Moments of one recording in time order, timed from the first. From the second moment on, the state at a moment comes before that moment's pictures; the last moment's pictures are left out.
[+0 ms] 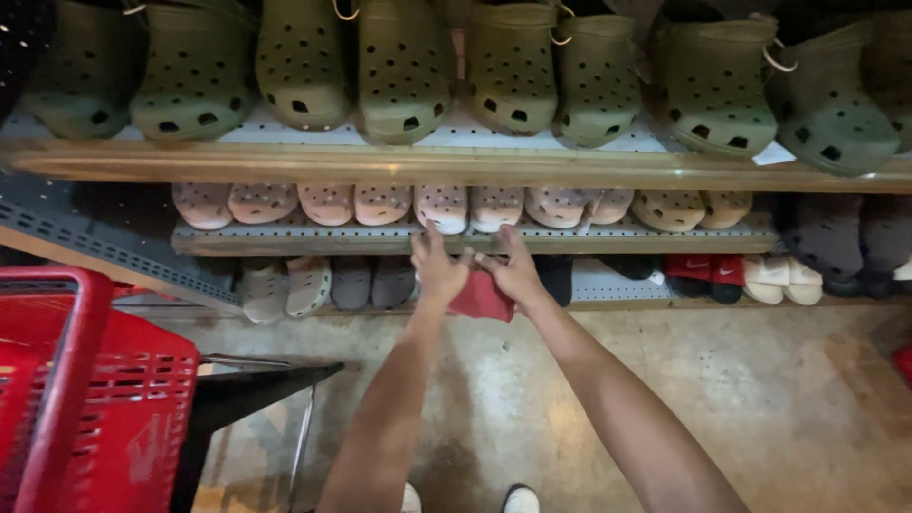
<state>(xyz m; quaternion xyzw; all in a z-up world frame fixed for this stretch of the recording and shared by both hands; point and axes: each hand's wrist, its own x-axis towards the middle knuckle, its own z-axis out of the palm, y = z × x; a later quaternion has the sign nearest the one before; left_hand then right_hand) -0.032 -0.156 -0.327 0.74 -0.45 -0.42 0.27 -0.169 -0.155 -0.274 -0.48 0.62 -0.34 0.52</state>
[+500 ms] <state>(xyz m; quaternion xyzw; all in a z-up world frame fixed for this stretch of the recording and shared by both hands) -0.069 -0.115 -0.303 0.57 -0.51 -0.58 0.29 -0.195 -0.128 -0.247 -0.33 0.63 -0.37 0.60</state>
